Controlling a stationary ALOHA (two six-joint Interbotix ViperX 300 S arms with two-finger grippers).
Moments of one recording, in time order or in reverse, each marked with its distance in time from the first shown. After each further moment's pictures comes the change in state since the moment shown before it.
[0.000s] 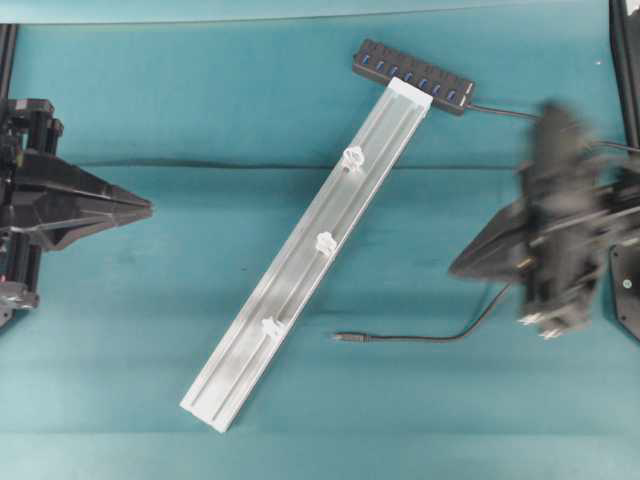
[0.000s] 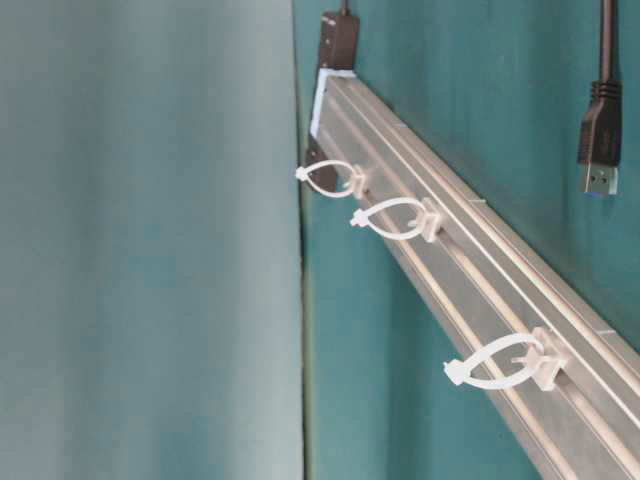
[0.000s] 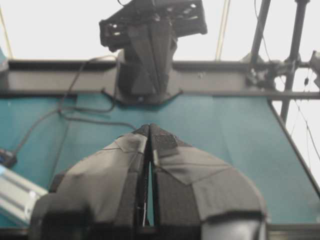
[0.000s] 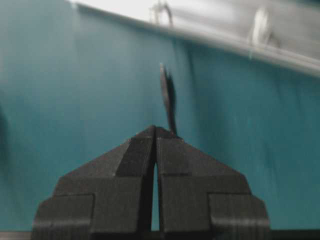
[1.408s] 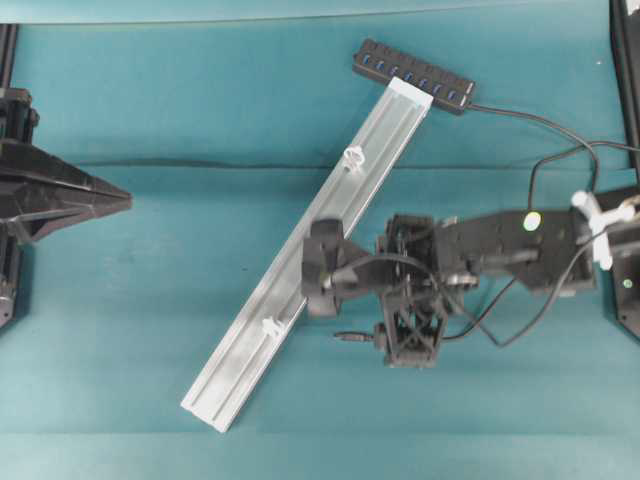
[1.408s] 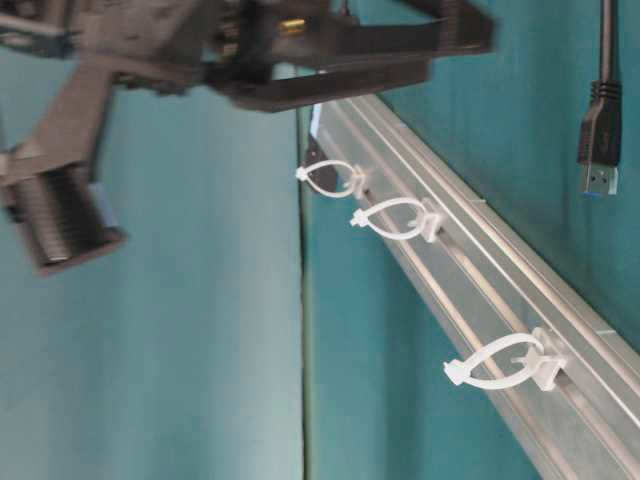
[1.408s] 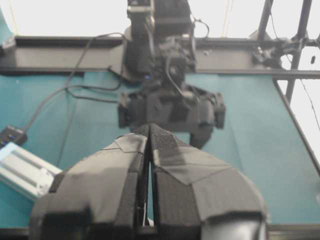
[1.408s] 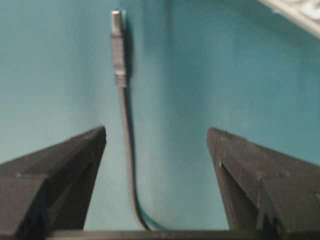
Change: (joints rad) left arm 0.015 -0.074 -0.037 0.000 0.161 0.002; right arm 0.084 0.607 -0.291 -0.163 0.183 -0.011
